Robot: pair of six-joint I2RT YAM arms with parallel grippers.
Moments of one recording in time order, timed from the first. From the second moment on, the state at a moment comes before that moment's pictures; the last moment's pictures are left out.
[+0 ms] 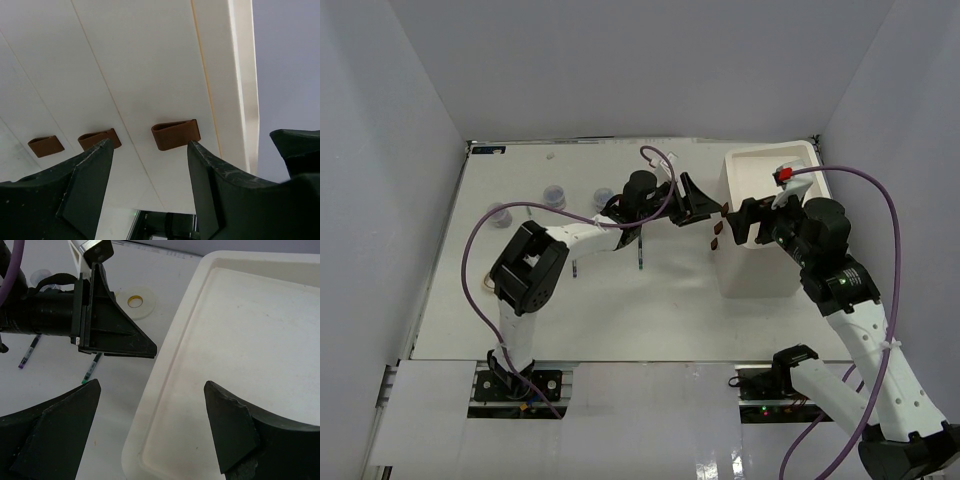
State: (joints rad) left arm -0.72 1.99 1.34 0.51 0.49 -1.10; right arm 0.35 0.80 0.95 -0.40 -0.10 0.05
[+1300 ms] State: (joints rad) left arm -0.74 2.05 1.39 0.71 0.56 -1.14; right arm 0.35 0.82 0.95 -0.40 -0.11 0.07
